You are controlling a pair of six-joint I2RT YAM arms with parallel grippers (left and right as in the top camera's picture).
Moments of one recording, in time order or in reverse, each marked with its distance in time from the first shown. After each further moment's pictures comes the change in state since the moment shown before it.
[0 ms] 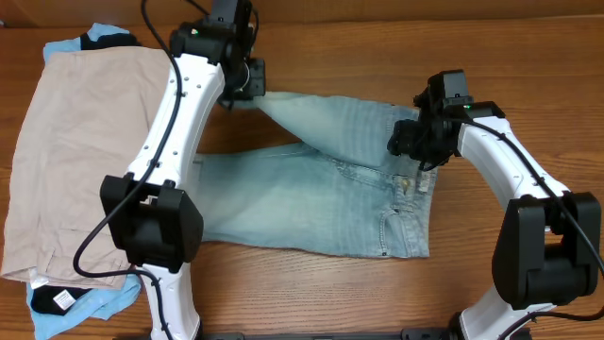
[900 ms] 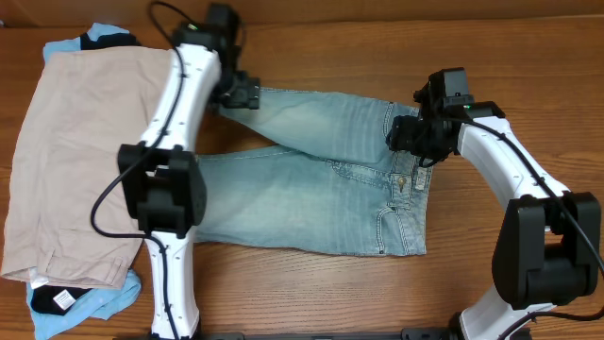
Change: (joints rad) left arm 0.099 0.251 0.196 -0.219 -0.030 0.062; right arm 0.000 0.000 0.000 0.053 0.001 -0.003
